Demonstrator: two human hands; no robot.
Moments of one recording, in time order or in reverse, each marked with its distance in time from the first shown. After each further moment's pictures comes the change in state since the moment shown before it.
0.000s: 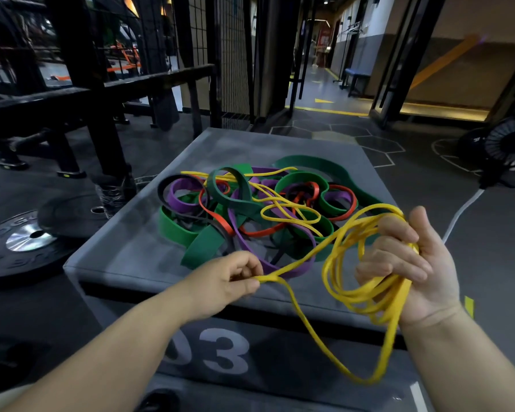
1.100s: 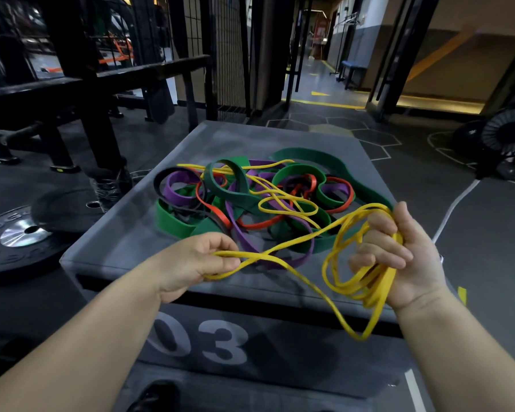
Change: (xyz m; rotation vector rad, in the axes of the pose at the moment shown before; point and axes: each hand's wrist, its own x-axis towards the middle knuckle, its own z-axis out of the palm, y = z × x) left_hand -0.008 0.007 -0.027 -0.386 0.021 -0.218; right_hand -0.001 -0.011 -0.031 -0.042 0.033 0.067
